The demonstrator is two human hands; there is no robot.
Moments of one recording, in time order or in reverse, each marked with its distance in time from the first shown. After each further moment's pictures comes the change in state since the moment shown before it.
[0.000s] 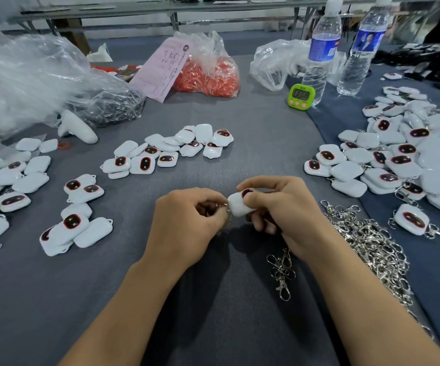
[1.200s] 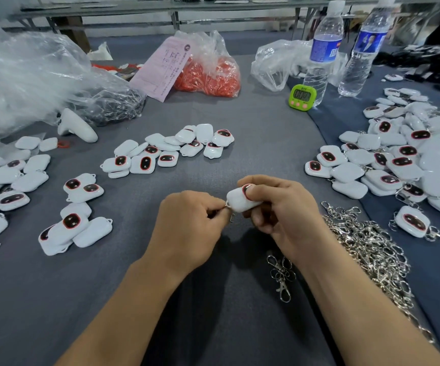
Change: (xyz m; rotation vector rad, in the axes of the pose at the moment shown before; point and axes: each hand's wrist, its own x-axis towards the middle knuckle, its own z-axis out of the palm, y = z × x) left_hand 0.002 0.003 -0.003 0.187 -0.070 0.145; right_hand -0.001 0.000 0.008 0.293 0.009 0.083
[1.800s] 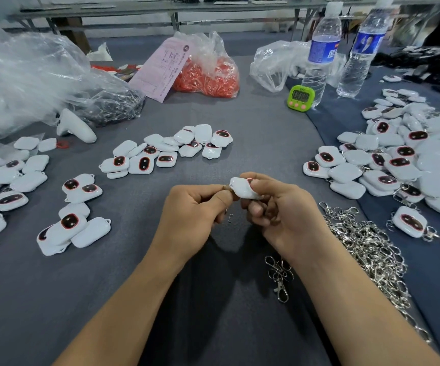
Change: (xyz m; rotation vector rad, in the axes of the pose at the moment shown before) left_hand 0.010 0.004 0.011 -0.624 -0.004 -0.256; right_hand 0.003 -0.002 0.003 0.285 0.014 0.096
